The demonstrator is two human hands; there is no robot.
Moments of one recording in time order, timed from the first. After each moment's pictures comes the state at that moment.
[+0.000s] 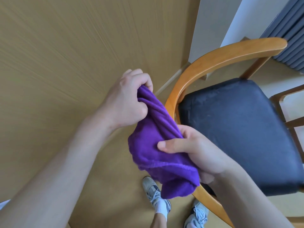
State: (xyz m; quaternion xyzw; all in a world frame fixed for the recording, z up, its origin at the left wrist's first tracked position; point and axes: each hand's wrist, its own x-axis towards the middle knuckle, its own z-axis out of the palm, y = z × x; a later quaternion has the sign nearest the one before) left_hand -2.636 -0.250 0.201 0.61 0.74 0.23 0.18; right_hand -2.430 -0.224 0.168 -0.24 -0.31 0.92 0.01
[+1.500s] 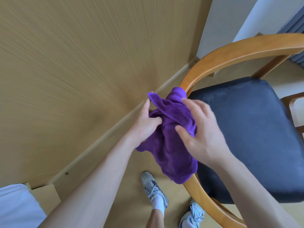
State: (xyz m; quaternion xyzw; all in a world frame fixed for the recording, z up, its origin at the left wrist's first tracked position) left_hand -2.615 -0.272 0.061 0.22 0.74 0.39 0.49; right_hand -2.431 -0.200 0.086 -0.41 -0.80 0.40 0.14
